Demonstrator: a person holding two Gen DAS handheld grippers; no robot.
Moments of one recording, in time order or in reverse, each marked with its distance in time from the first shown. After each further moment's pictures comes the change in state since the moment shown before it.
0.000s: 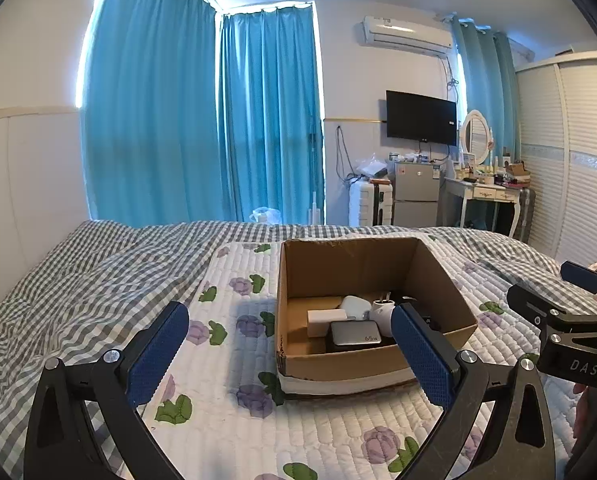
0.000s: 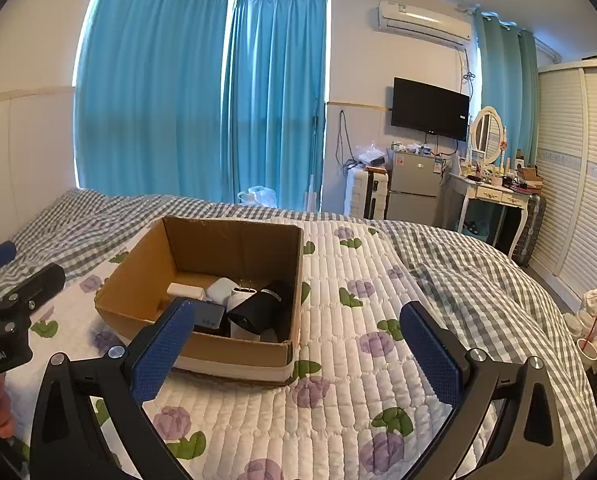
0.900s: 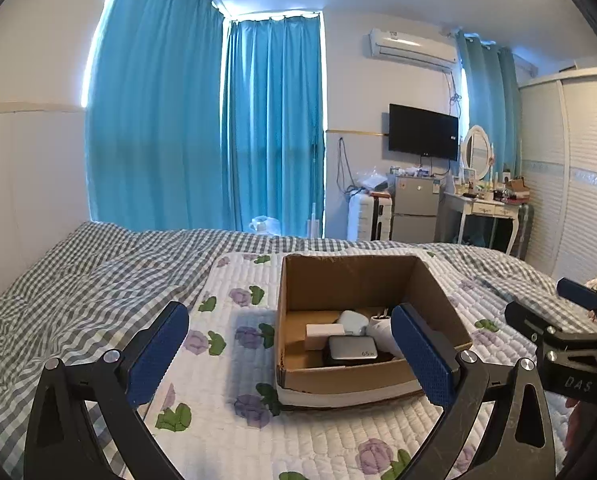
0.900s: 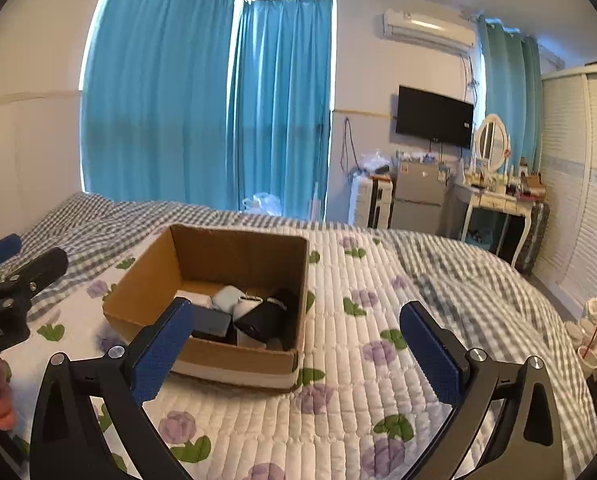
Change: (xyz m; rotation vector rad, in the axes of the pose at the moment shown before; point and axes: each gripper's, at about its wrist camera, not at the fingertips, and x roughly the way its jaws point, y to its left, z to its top) left arm -0.008 0.004 0.007 -0.032 -0.035 -0.001; right arm -0.005 0.003 0.004 -0.005 -0.022 0.012
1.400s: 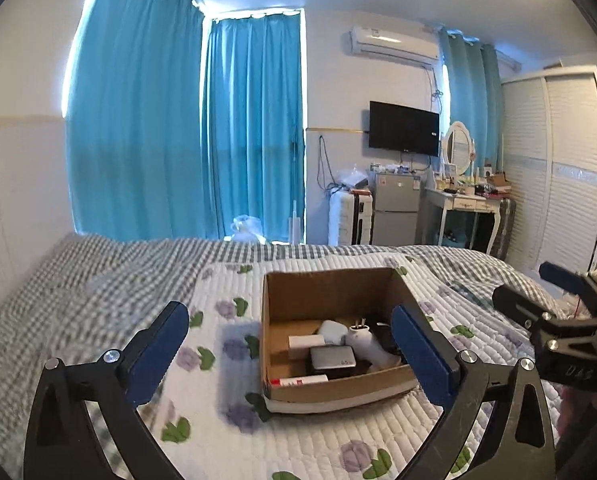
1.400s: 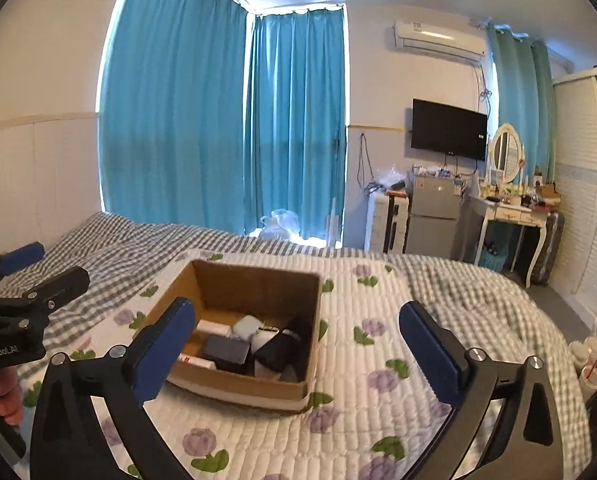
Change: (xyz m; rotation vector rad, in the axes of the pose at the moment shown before) left arm -0.010 0.000 0.029 0.006 0.018 -0.084; right arm -0.023 -0.005 0.043 0.001 -0.055 0.078
